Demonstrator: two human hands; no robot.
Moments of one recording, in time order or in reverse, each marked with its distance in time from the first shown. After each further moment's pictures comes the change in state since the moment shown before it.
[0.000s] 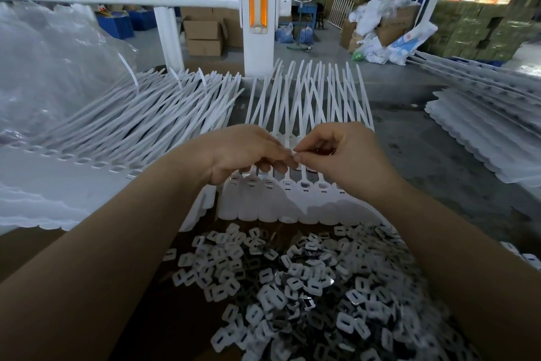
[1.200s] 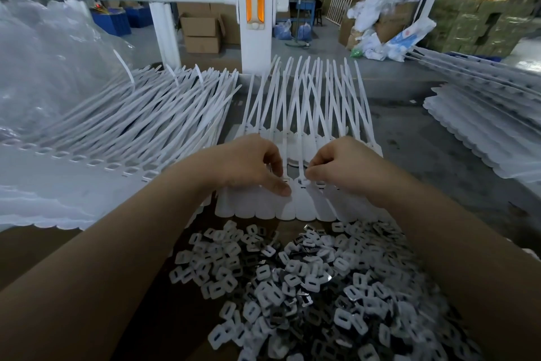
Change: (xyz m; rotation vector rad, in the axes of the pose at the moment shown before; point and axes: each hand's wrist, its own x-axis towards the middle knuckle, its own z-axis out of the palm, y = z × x) left_hand 0.009 -0.018 0.012 0.483 0.048 0.072; right_hand -0.001 0.004 -0.004 -0.202 -0.233 0.397
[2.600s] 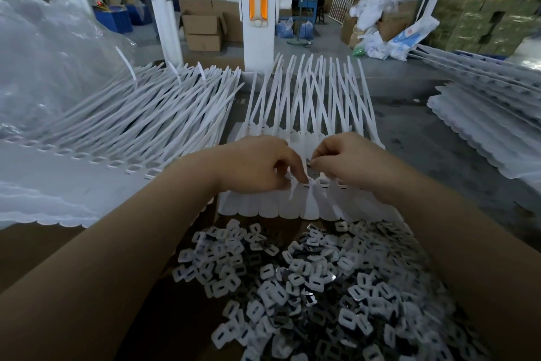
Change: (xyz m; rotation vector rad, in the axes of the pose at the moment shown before) left_hand -0.001 0.011 -0.002 0.199 -0.057 0.288; right_hand 0.002 -0.003 -0.007 0.016 -0.021 -0.022
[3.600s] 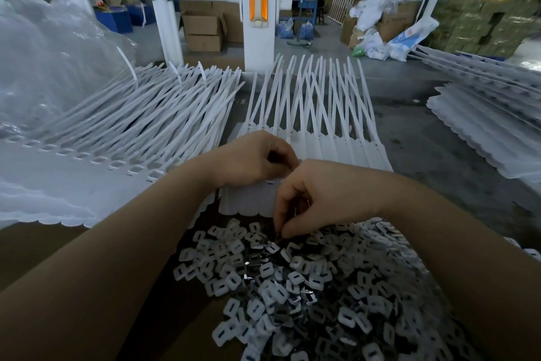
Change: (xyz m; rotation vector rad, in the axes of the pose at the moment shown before) left_hand 0.005 -0.016 0.010 -0.360 0.146 0.010; right_hand -0.023 -0.024 0.011 -0.133 -0.571 -0.481
